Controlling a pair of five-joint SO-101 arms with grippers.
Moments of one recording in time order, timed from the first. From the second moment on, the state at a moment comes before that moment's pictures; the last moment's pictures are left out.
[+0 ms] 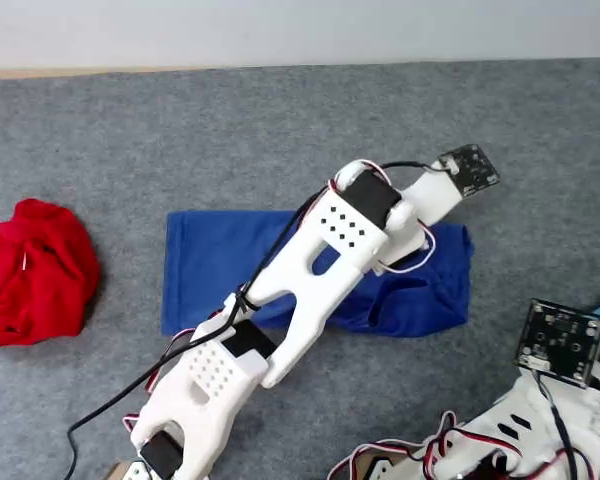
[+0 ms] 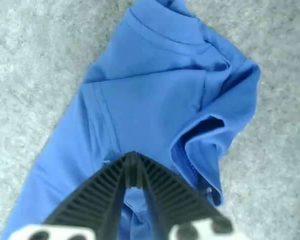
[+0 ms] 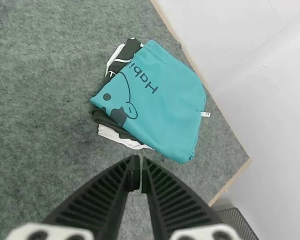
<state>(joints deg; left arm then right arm) 40.7 43.3 -54.2 98.9 -10.3 55.7 -94.9 42.3 89.8 38.1</state>
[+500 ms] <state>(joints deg) 44.8 43.3 -40.9 98.9 -8.7 55.7 -94.9 42.3 89.8 38.1</state>
